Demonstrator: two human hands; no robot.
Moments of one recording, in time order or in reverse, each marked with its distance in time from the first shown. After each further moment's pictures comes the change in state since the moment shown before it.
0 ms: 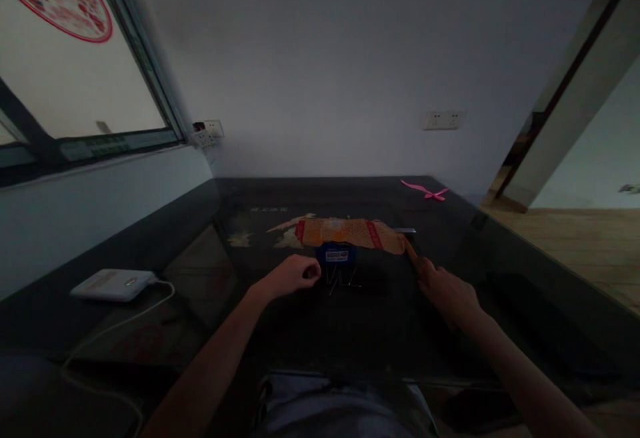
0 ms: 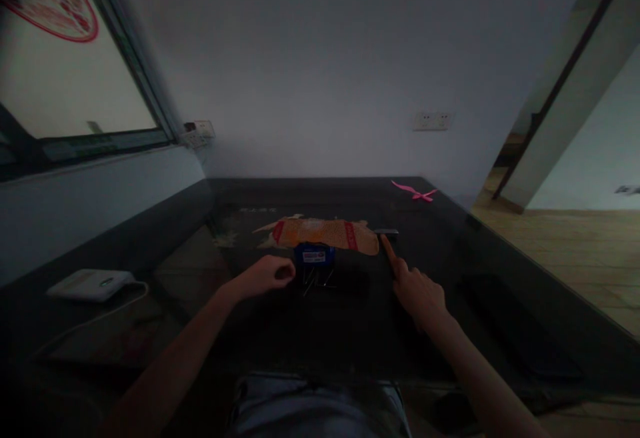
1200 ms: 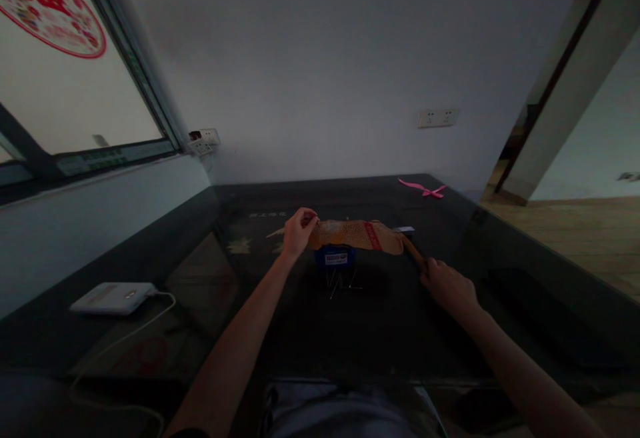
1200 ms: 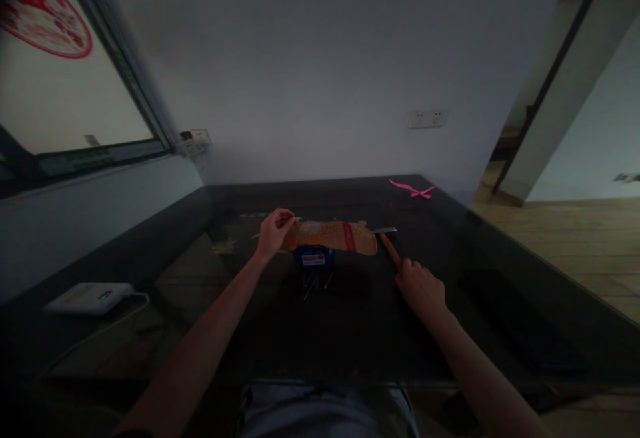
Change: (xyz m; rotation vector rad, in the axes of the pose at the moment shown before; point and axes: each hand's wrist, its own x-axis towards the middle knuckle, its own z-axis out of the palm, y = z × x) left_hand 0.089 -0.024 -0.020 -0.293 0.868 0.047; right_hand 0.017 0.008 0.014 0.014 0.060 0.060
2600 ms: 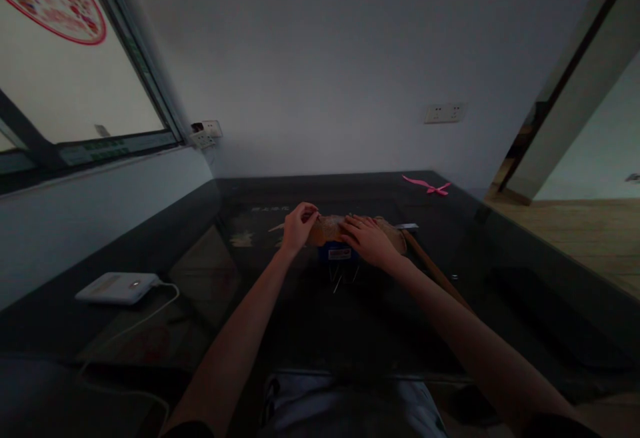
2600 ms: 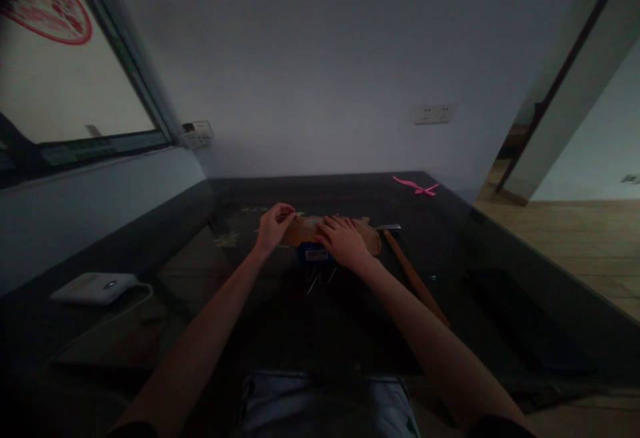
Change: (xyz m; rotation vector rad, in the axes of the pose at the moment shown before) left_hand -0.001 0.002 -0.007 0.001 -0.020 0.001; right_hand 0.049 -0.132 -0.040 0.274 0.305 -0.716
